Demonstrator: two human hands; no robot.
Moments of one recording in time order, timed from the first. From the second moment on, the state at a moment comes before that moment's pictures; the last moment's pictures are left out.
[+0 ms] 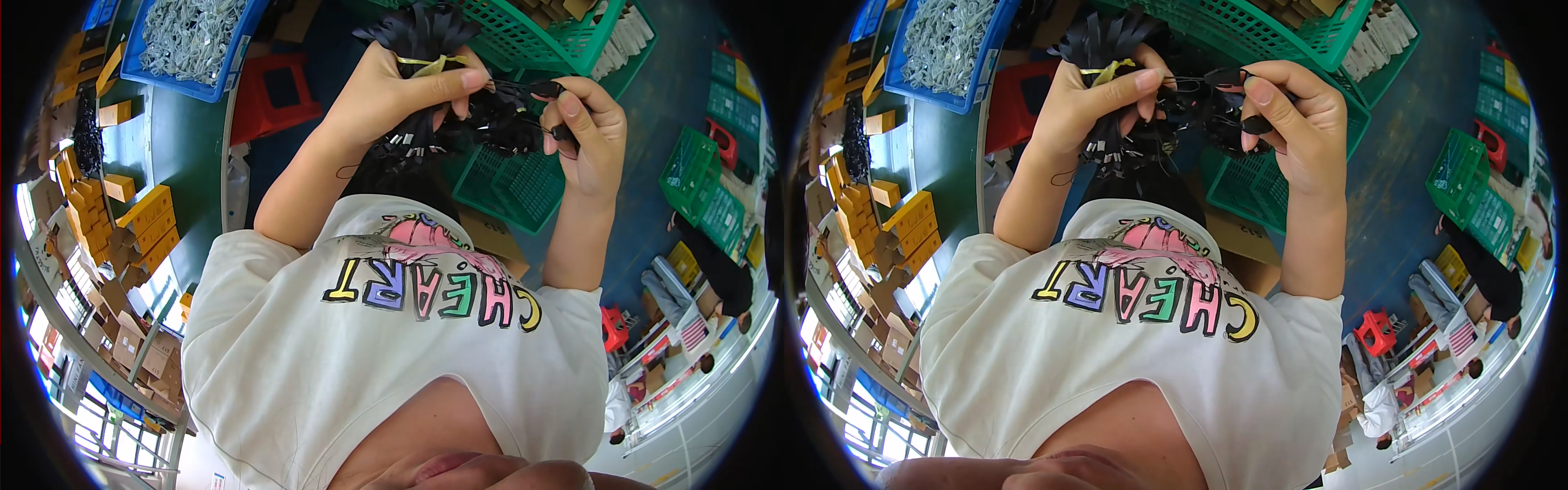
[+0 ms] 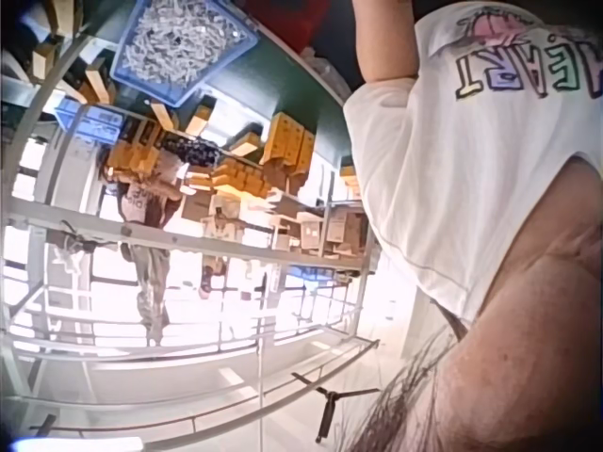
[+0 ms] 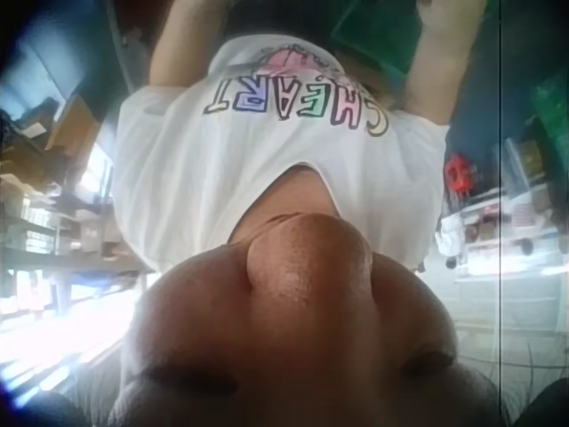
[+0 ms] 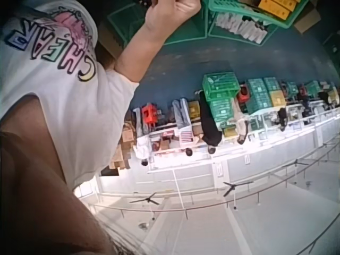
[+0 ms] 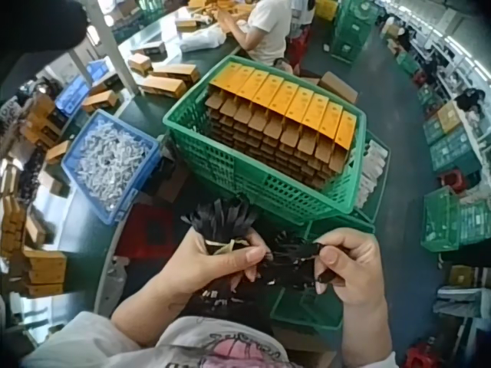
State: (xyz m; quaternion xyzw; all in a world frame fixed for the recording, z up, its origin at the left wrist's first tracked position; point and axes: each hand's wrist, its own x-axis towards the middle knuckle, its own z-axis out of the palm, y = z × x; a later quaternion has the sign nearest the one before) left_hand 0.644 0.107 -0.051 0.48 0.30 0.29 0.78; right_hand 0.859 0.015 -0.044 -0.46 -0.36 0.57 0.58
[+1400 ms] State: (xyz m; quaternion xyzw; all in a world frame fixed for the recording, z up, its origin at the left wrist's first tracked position) left_hand 0.541 0.125 -0.074 0.32 0.35 0.56 0.68; right_hand 0.865 0.041 -0.073 -0.51 -0.50 0.61 0.35
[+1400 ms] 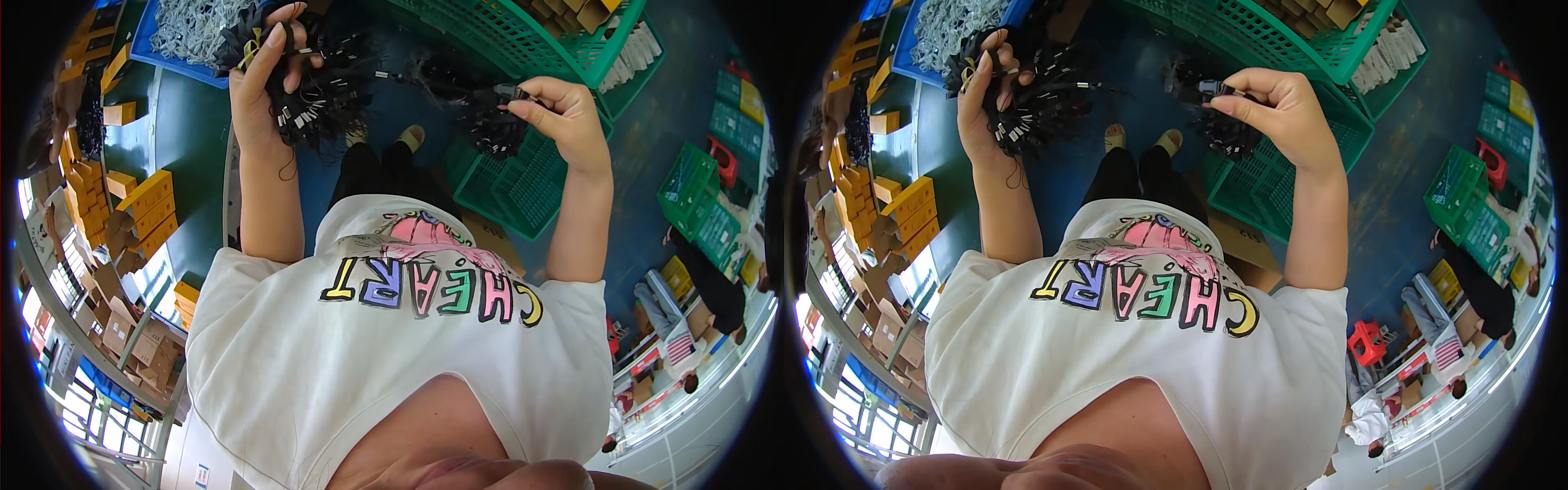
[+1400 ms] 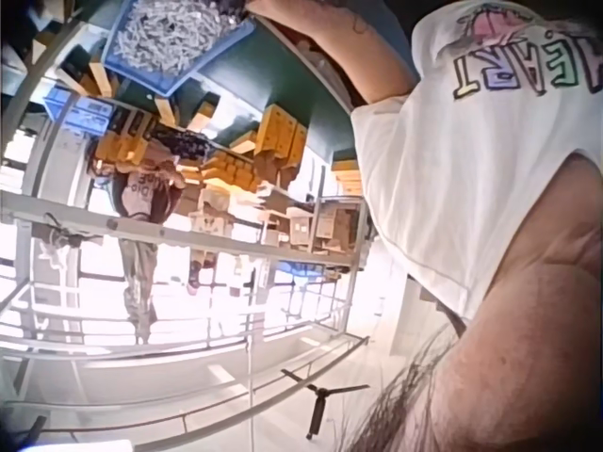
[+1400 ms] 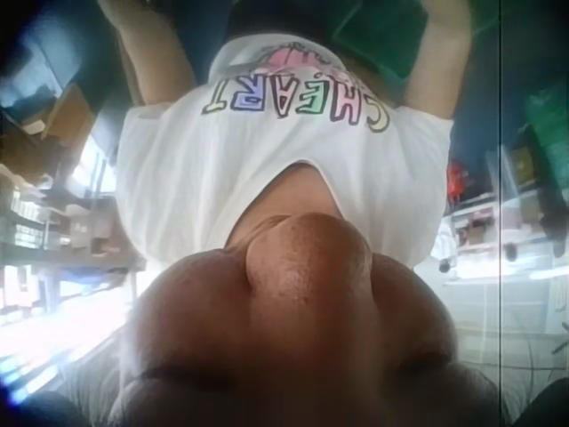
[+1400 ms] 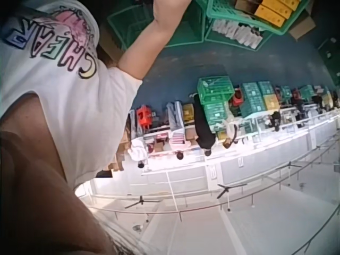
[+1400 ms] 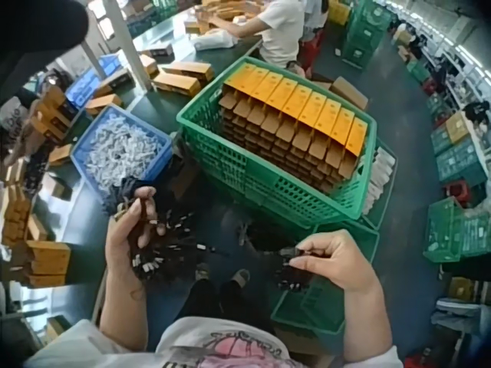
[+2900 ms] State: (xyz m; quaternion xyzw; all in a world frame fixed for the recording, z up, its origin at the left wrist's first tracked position) left_hand 0.621 0.062 -0.046 0.44 0.32 0.18 0.82; right_hand 0.831 0.018 -0.033 -0.34 -0.31 0.61 0.64
